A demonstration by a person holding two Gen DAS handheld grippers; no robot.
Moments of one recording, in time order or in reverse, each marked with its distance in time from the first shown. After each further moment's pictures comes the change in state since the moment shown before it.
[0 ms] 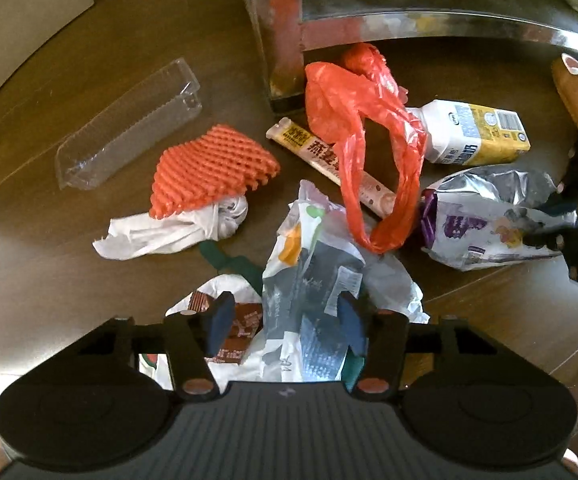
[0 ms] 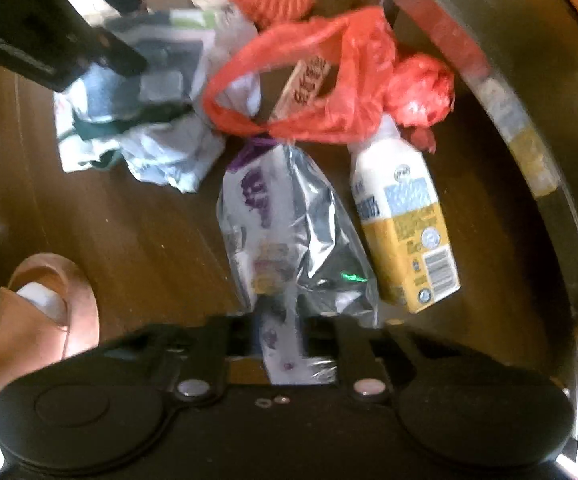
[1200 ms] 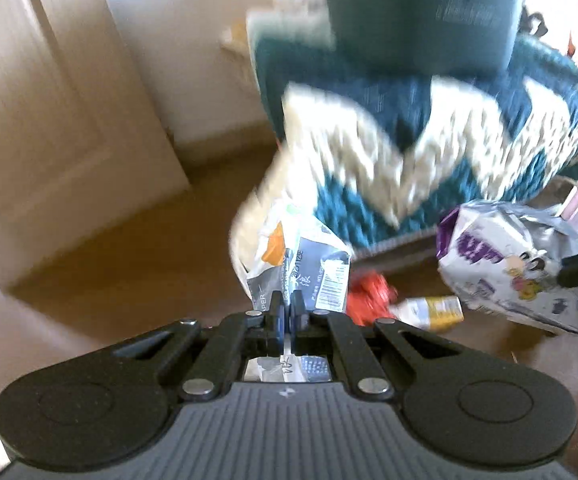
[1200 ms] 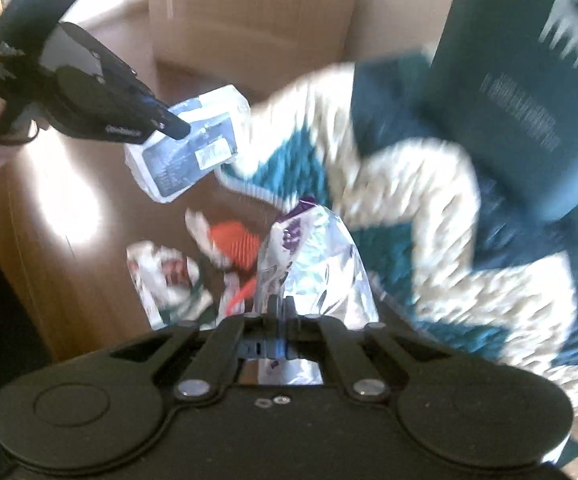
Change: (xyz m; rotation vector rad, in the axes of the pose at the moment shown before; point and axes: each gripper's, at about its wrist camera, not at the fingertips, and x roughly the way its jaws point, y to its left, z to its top) left arm -0.280 0.023 0.018 -0.042 -0.456 0.134; right arm -0.320 0.039 -0.041 0.135 -0.536 -0.158
